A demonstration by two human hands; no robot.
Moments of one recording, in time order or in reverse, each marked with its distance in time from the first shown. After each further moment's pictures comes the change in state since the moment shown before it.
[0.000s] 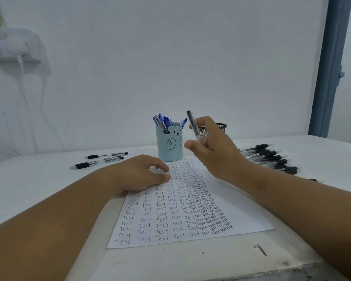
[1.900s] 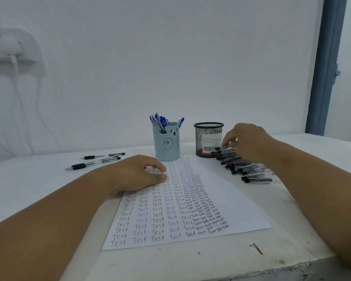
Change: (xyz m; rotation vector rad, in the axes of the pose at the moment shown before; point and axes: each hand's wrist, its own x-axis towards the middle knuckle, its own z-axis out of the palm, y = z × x) left_hand -0.002 0.004 -0.001 0.079 0.005 0.008; right_hand 0.018 0.037 -0.079 -0.949 -0.133 0.384
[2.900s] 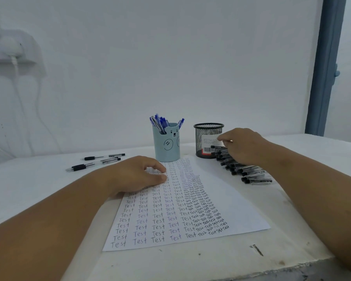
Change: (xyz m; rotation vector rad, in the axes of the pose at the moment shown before) left_hand 0.002 -0.003 0.000 -0.004 -0.006 0.012; right_hand -0.005 -0.011 0.003 0.030 -0.087 0.009
